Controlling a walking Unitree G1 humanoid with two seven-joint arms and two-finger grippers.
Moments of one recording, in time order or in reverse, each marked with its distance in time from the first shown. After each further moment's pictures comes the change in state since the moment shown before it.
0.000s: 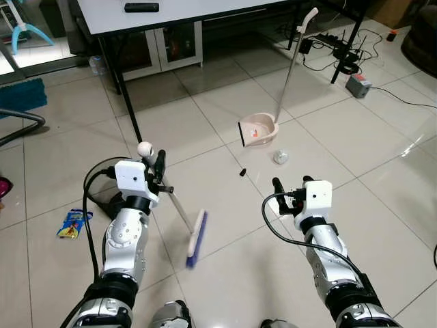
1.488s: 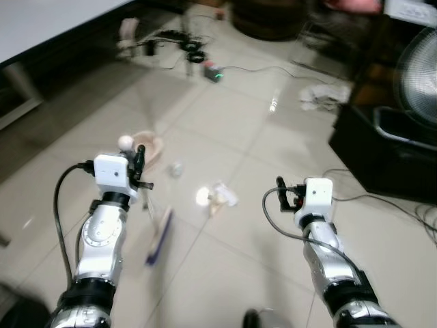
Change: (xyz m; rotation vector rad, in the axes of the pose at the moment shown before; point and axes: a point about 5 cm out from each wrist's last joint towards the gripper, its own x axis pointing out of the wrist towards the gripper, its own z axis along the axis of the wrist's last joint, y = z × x) left arm 0.001 0.013 0.021 0.122 -0.017 0.001; right arm -0.001 -0.012 -0.009 0.019 0.095 -0.125
